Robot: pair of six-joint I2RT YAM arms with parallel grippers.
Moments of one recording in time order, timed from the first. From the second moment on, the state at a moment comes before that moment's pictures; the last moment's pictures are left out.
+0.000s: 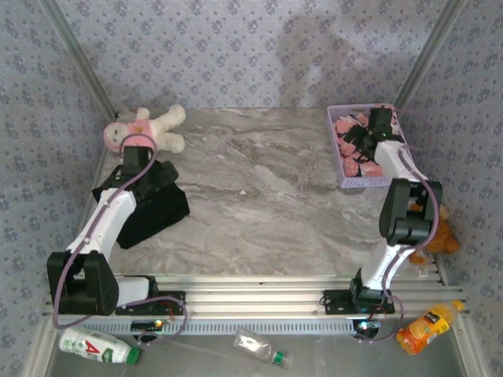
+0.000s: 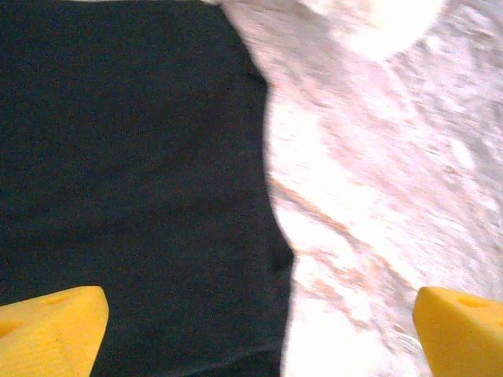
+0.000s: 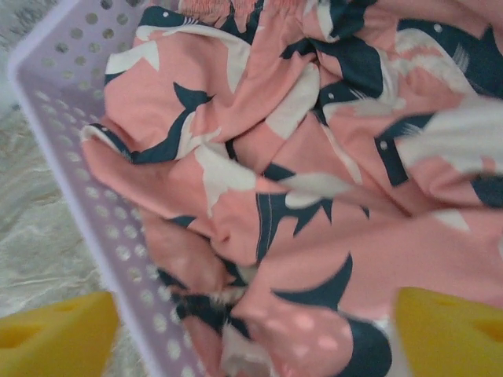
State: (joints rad) left arm -0.09 1.26 0.94 -0.56 -0.03 -0.57; right arm -0.11 1.85 1.44 -0.46 0.07 0.52
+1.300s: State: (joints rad) left arm -0.41 1.46 0.90 -0.30 0.01 -0.68; right arm -0.12 1.41 1.55 -0.23 -0.39 0.56
